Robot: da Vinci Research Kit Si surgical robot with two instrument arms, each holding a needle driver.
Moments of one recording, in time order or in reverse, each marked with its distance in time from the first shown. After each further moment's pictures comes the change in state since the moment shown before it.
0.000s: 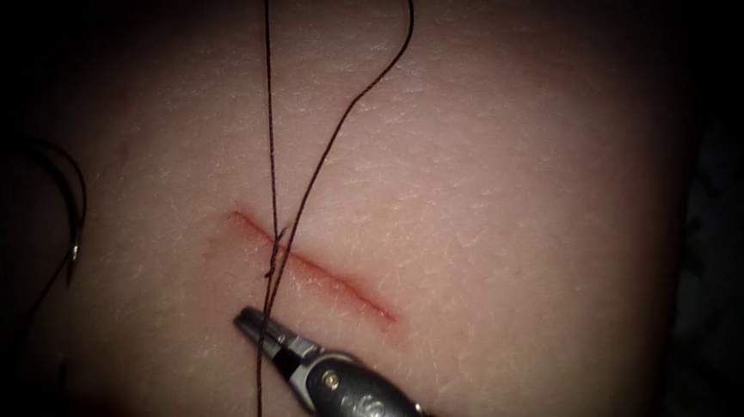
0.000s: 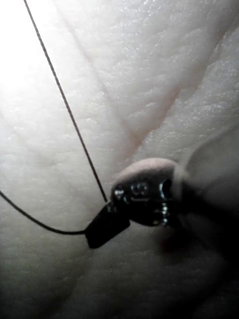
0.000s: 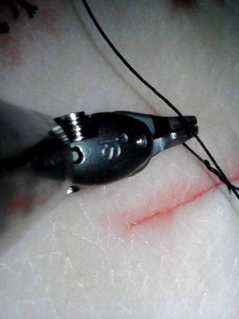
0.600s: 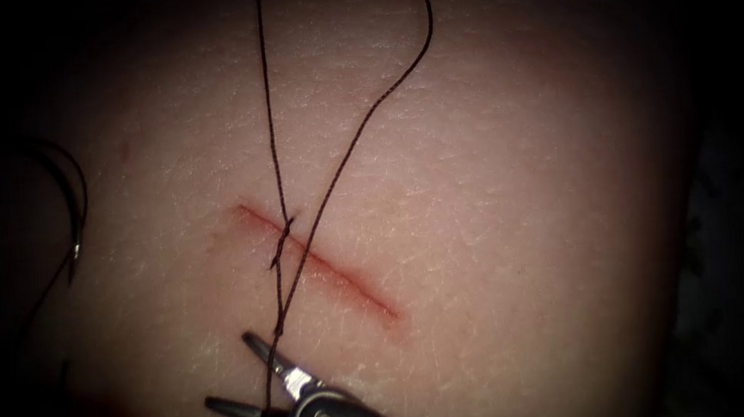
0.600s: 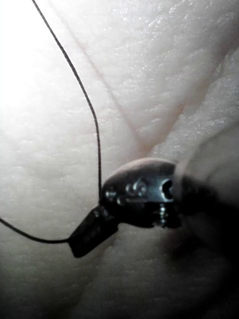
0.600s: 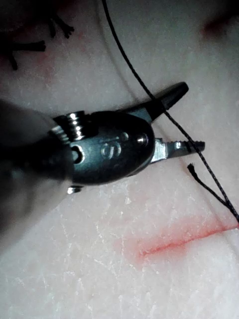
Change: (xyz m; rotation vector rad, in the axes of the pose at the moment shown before) right arm 0.002 0.002 -0.001 0.008 0.097 0.029; left arm 0.006 0.004 -0.005 -0.122 0.315 -0.125
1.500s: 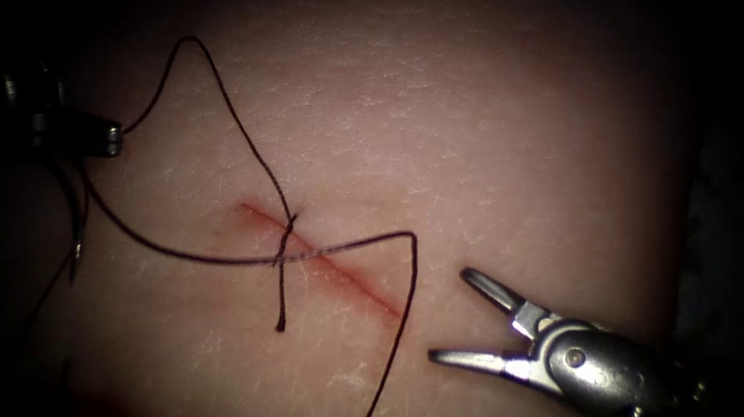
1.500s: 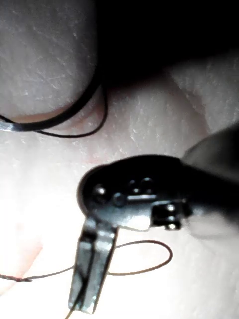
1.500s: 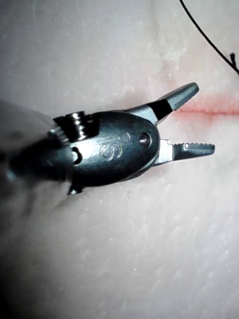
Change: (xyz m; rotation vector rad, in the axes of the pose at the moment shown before) right arm 0.008 0.013 -0.012 0.168 -0.037 -0.281; left arm 0.009 0.016 -0.018 -0.475 0.711 -0.041
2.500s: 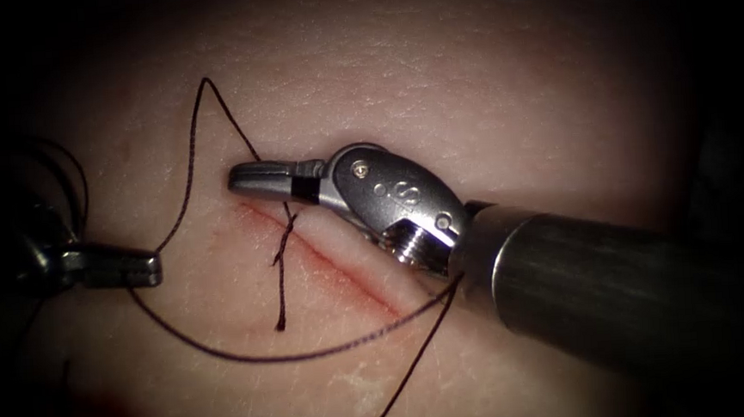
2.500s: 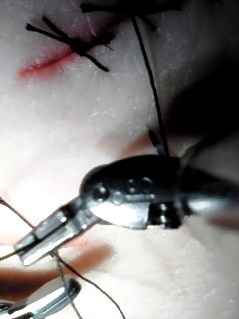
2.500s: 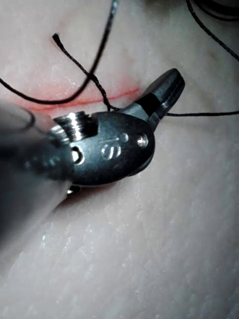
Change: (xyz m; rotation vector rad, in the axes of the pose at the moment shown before) right arm 0.000 0.006 0.020 0.274 0.085 0.230; left arm 0.001 0.007 0.007 0.237 -0.325 -0.165
